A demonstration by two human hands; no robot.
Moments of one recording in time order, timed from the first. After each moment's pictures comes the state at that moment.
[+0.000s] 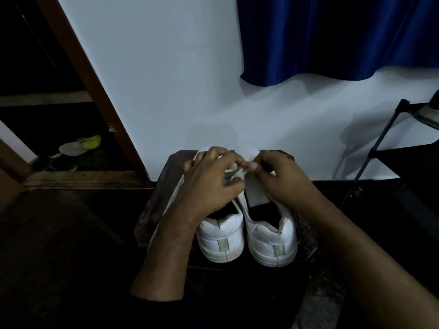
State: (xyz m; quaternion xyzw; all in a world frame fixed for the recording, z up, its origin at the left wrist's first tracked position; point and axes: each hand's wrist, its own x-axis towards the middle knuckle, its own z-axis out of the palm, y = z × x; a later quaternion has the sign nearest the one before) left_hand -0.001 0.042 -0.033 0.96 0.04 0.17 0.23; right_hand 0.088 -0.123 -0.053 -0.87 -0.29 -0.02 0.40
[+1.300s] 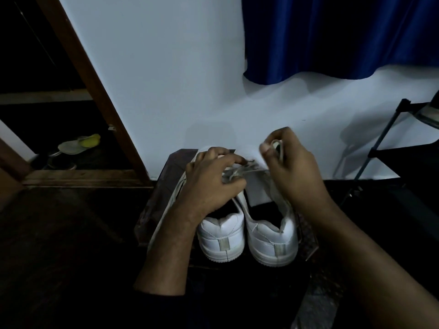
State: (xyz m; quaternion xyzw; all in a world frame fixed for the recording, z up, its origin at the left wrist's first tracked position) left_hand 0.008 0.045 -0.044 0.94 0.06 0.15 0.29; right_hand 0.075 -0.127 -0.040 -0.81 -0.26 -0.13 0.51
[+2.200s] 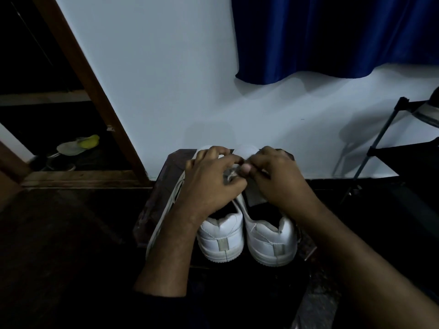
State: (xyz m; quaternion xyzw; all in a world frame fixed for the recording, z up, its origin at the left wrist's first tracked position) left_hand 0.009 0.041 -0.043 0.96 0.06 0.17 0.22; right_hand 0.076 -0.115 -0.056 -0.86 -0.33 -0.10 0.38
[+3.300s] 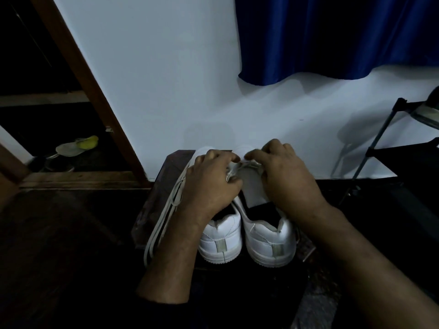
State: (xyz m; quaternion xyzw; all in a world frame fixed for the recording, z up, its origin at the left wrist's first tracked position) left_hand 0.007 0.032 -0.036 0.95 0.10 0.14 0.25; right_hand 0.079 -0.123 -0.047 -0.91 -0.33 -0.16 0.20
